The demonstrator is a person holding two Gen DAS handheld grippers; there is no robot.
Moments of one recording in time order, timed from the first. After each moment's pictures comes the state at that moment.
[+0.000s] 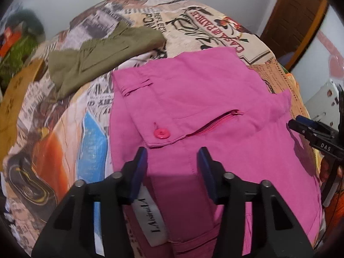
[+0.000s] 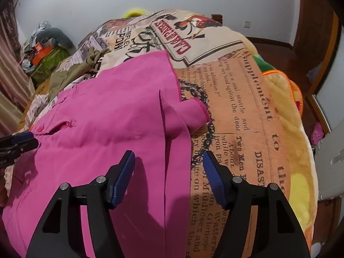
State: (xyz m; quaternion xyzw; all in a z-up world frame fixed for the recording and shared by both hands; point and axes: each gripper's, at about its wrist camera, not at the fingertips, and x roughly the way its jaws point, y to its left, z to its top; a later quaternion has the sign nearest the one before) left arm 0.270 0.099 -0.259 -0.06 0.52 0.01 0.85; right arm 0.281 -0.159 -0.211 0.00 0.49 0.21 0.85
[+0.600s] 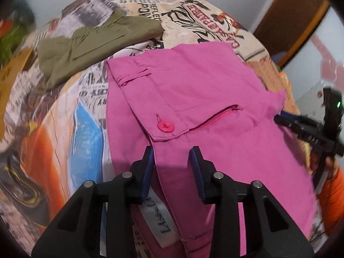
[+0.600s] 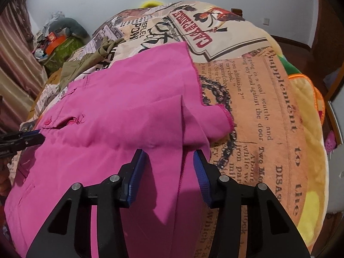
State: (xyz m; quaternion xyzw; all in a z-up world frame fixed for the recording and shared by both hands) left arm 0.273 0.108 -0.267 -0.08 0.53 -0.03 0.84; right arm 0.298 -0.142 -0.222 -0.01 0.50 0.27 0.82
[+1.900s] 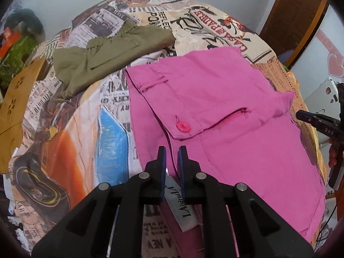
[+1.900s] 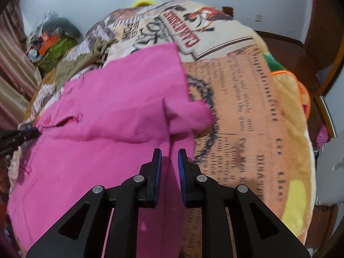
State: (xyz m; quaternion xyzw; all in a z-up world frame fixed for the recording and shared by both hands) left arm 0.258 0.121 -0.247 -0.05 0.52 0.00 0.85; right arm 0.291 -0.164 -0.202 -0.01 0.51 0.23 0.83
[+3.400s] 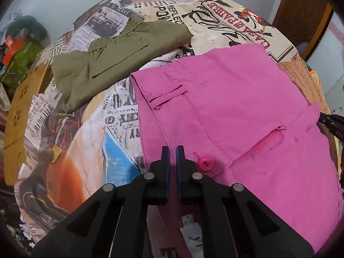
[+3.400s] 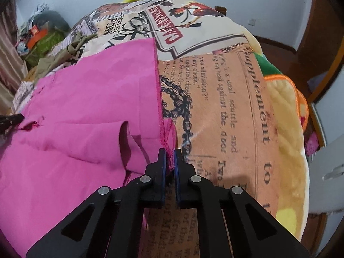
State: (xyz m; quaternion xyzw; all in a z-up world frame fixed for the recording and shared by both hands) left arm 0.307 0.134 -0.274 -0.01 0.54 0.04 0.84; right arm 0.326 -0.171 -0.232 -0.05 0.51 0.20 0.83
